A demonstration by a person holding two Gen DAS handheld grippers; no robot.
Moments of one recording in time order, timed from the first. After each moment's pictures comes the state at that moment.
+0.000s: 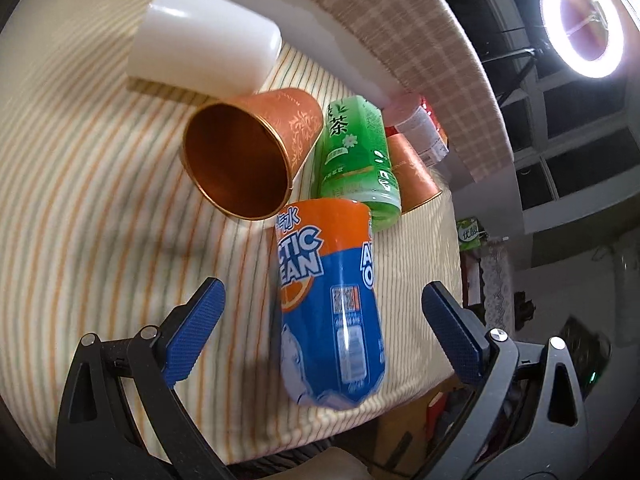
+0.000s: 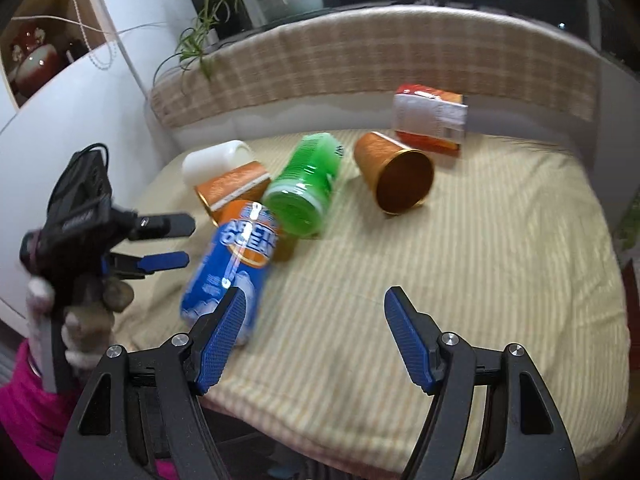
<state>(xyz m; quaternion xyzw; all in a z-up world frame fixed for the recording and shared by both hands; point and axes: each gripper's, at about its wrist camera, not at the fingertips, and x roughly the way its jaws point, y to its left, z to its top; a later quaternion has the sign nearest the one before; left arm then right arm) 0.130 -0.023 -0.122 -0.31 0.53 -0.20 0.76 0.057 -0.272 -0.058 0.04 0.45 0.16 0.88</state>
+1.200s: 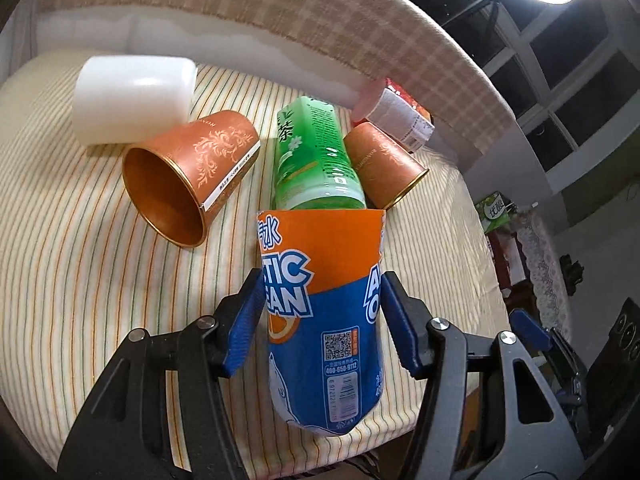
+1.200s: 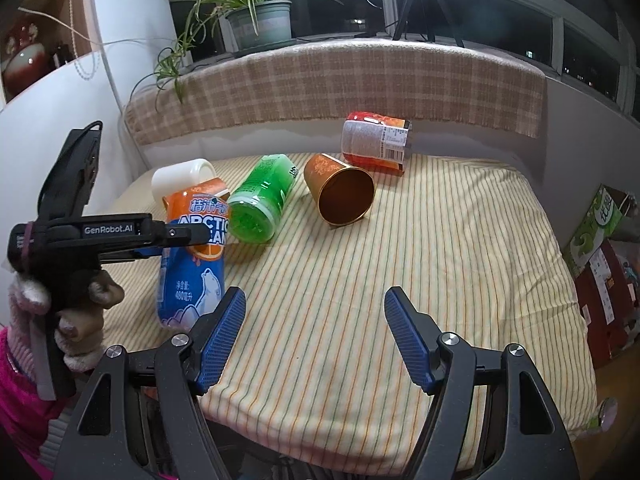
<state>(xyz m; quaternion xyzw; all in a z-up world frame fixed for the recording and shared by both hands) 0.119 -0.079 -0.098 -0.18 0.49 -0.19 0.83 0.021 -0.290 -0.046 0.01 0.40 0.09 0.91</state>
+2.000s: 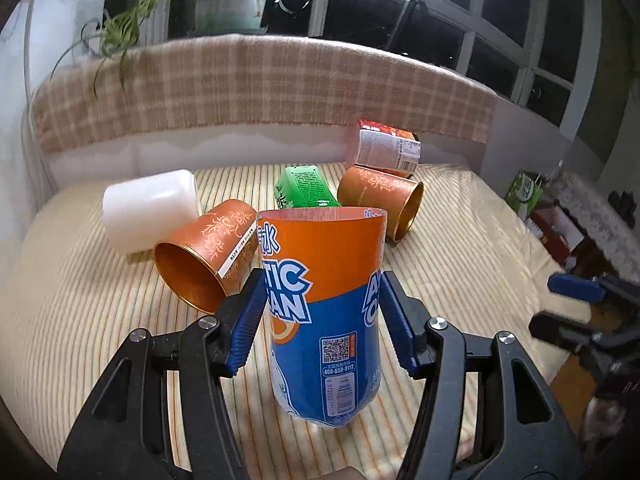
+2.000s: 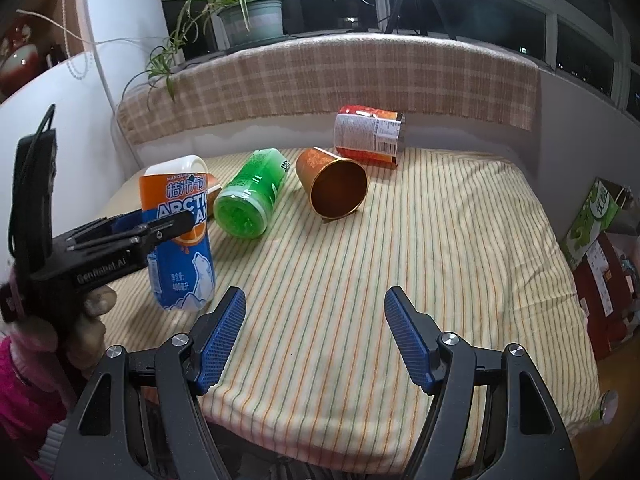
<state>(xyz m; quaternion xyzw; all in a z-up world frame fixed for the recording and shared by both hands) 0.078 -0.104 -0.081 -0.01 0.34 -0.17 0.92 0.022 -0.291 -0.052 0.02 0.40 0.08 0.91</state>
